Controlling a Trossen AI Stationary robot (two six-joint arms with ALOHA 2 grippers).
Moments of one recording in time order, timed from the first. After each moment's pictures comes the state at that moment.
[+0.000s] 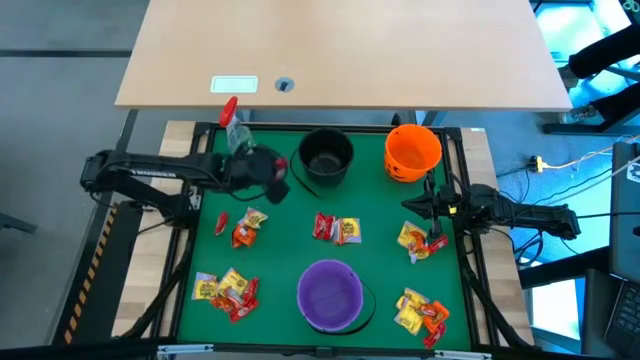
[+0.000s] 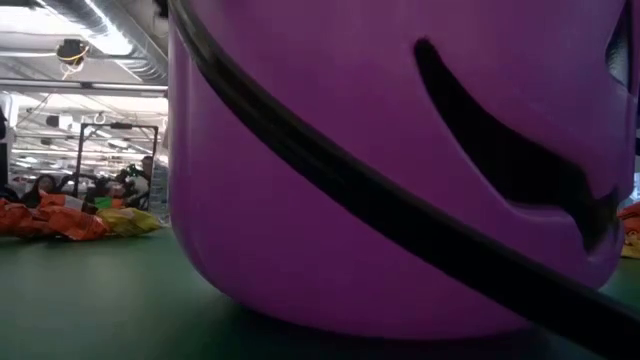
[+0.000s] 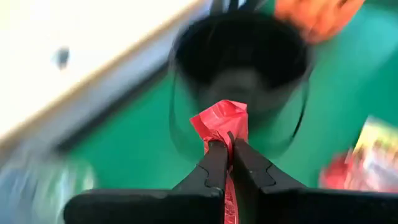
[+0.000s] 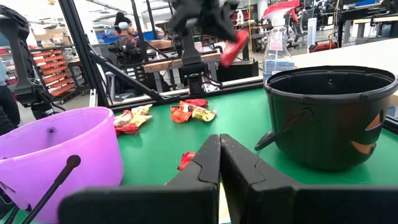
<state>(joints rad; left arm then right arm) 0.07 1.24 1.04 -0.59 -0.59 -0.43 -0.05 0.01 0.02 -0.01 -0.05 0.15</state>
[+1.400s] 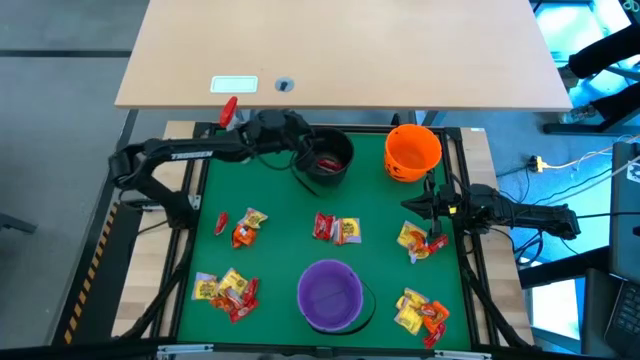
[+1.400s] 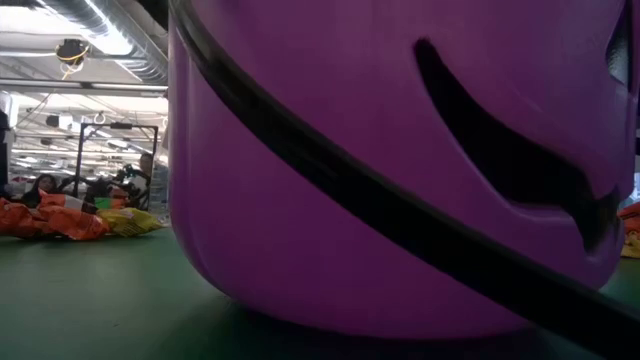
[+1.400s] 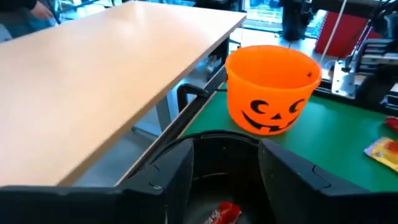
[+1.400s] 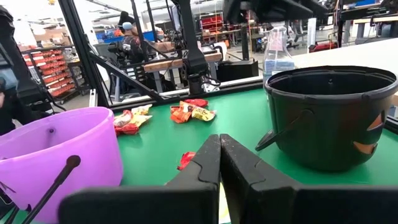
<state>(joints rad) 0.42 1.47 1.04 0.09 -0.07 -0.02 -0.05 0.01 0.02 -0.01 -0.05 0.15</state>
